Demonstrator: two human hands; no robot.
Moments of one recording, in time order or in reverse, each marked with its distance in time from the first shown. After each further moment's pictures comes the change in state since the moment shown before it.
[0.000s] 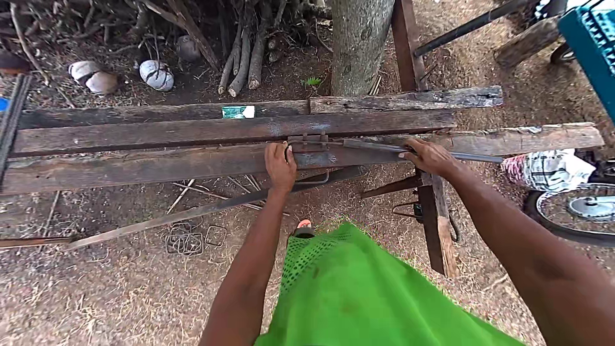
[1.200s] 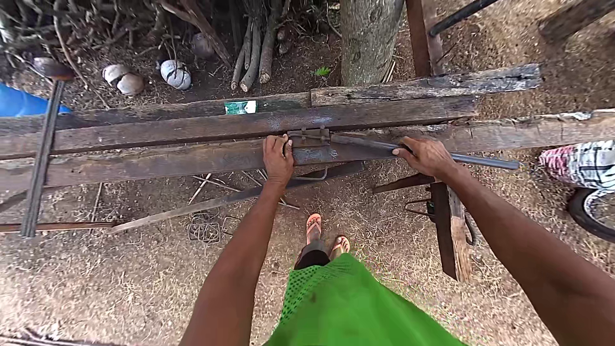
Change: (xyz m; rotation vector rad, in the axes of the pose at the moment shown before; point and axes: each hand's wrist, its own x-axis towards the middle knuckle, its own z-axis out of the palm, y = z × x) left_hand 0.009 -0.013 0.000 -0.003 0.005 0.134; right_hand 0.006 -0.035 0.013 0.033 0.035 0.006
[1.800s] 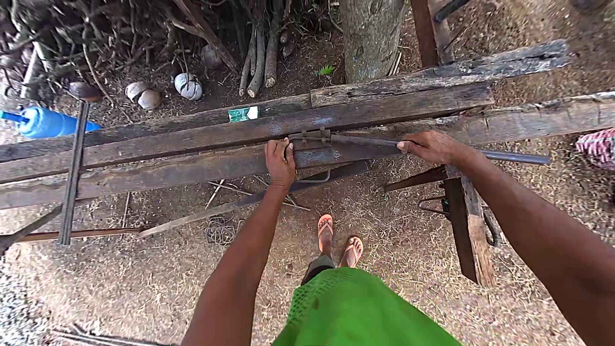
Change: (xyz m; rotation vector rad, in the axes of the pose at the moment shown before) left_hand 0.000 0.001 -0.002 0.030 -0.033 0.010; right_hand 0.017 0.016 -0.007 0.243 -0.168 -0.108
